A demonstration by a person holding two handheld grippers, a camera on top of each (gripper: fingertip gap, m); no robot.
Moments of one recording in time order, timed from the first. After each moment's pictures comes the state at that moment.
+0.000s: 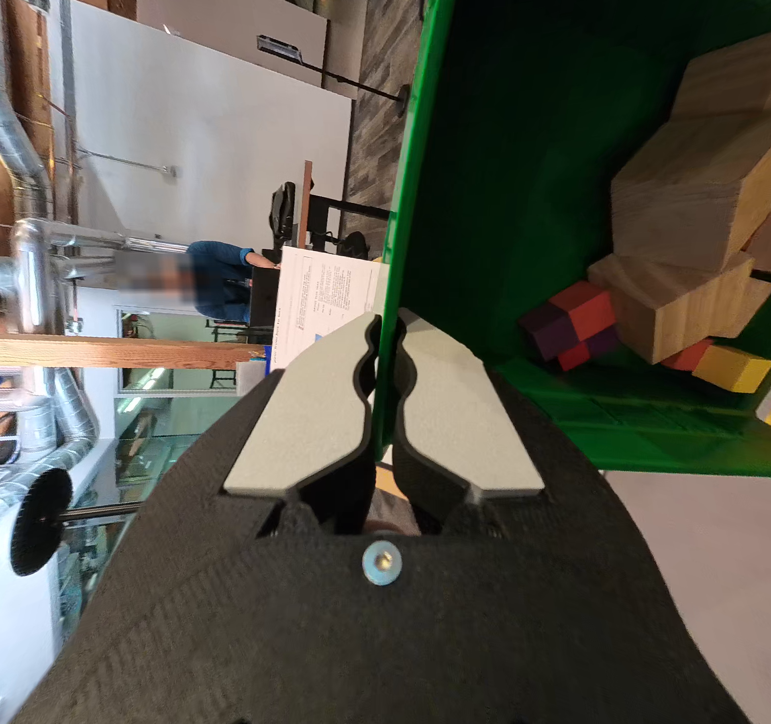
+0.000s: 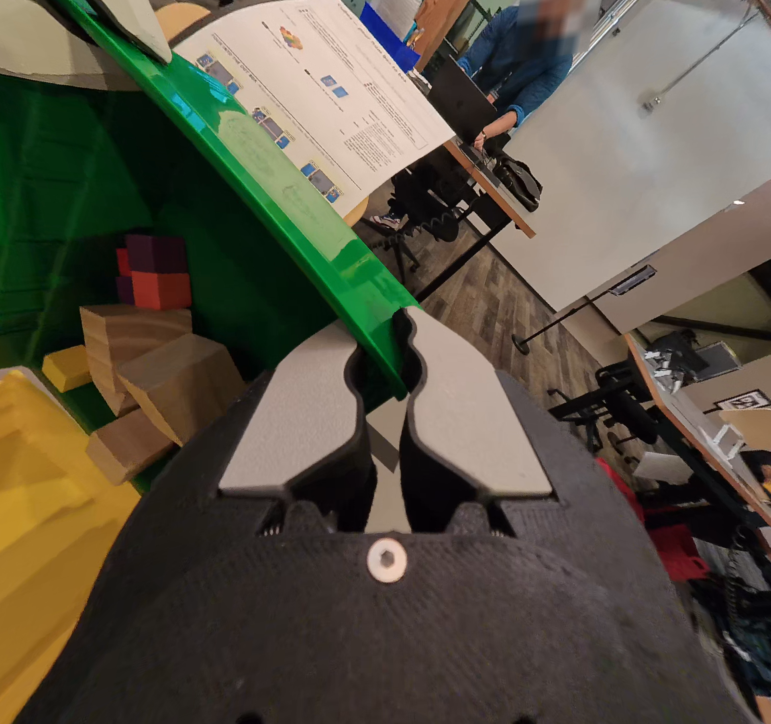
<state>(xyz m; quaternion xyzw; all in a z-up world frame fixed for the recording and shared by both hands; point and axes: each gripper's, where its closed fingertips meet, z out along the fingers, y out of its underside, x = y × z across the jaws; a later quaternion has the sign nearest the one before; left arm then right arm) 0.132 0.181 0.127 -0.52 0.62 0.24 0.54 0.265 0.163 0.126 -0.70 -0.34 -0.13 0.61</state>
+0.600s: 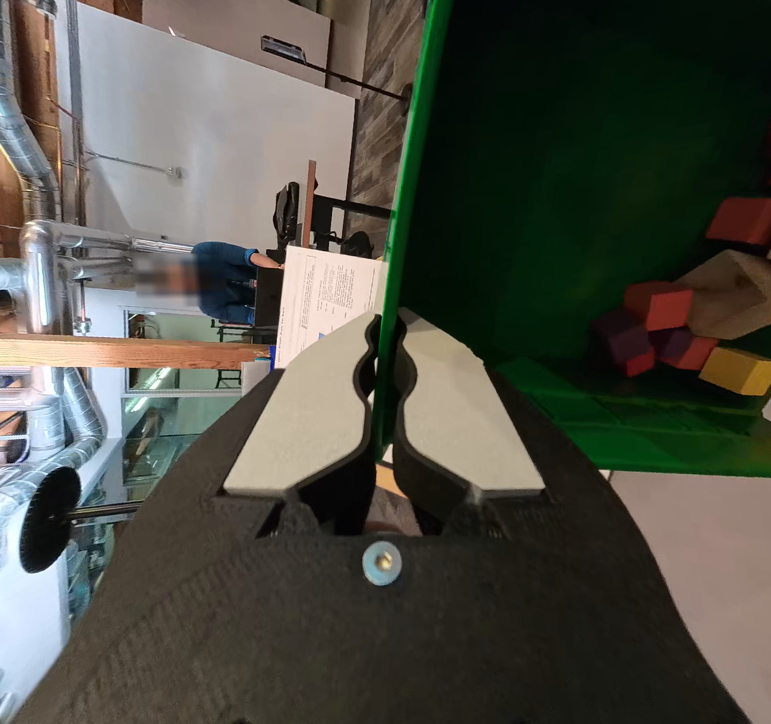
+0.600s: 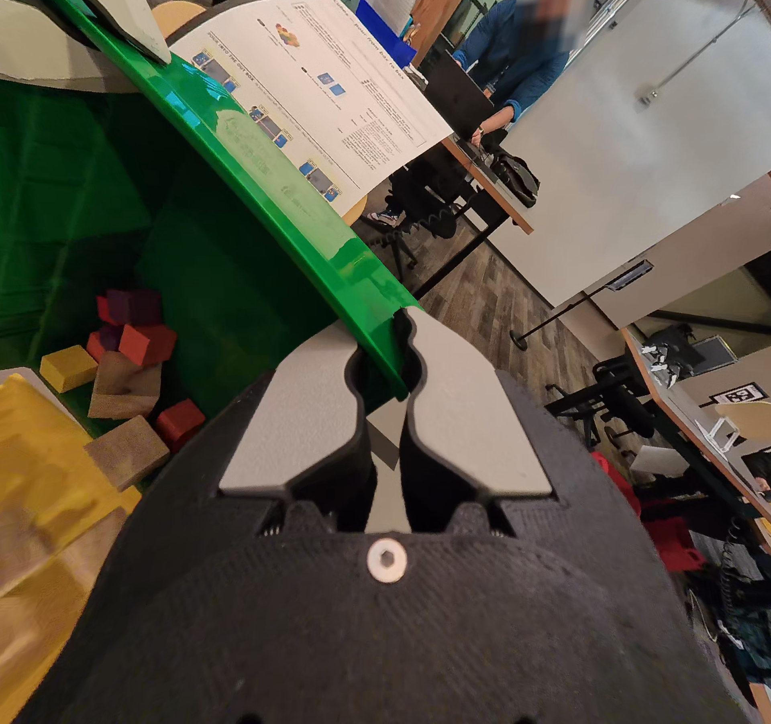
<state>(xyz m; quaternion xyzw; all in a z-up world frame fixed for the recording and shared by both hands) 0.130 0.182 0.127 -0.52 0.61 0.25 0.54 0.262 0.161 0.127 -0.70 -0.34 -0.14 0.61</state>
